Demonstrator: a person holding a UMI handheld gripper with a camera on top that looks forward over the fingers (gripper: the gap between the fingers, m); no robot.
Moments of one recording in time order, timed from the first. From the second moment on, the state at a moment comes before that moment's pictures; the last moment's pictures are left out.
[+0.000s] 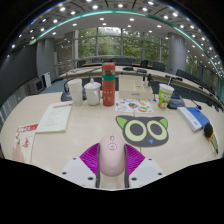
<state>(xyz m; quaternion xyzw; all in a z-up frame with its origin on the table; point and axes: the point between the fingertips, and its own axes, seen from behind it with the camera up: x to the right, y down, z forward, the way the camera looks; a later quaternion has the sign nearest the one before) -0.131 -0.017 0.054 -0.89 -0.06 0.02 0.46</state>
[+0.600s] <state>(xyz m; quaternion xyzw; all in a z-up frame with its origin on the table) -0.015 0.135 0.001 -0.90 -0.04 0.03 0.43</state>
